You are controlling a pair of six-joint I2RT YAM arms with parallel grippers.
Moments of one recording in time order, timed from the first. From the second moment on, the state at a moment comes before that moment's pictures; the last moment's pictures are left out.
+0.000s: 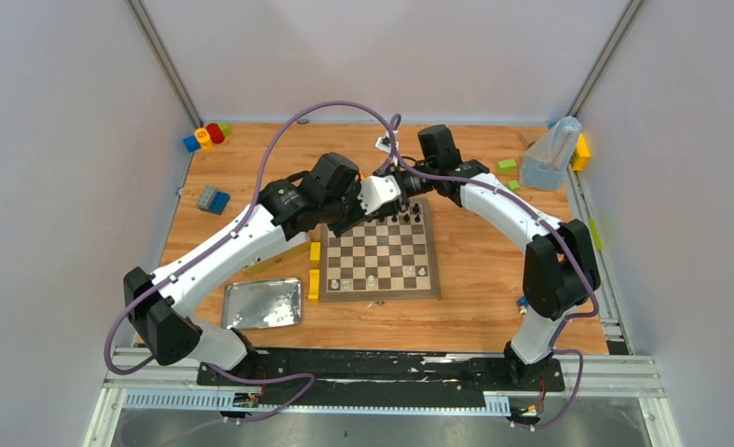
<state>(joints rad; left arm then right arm) -0.80 1.42 1.42 -0.82 0.01 0.44 0.50 1.75 1.41 -0.31 -1.15 0.23</state>
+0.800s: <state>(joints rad) -0.46 1.40 1.46 -0.67 0.71 0.18 0.33 1.56 1.27 -0.27 -1.31 0.19</state>
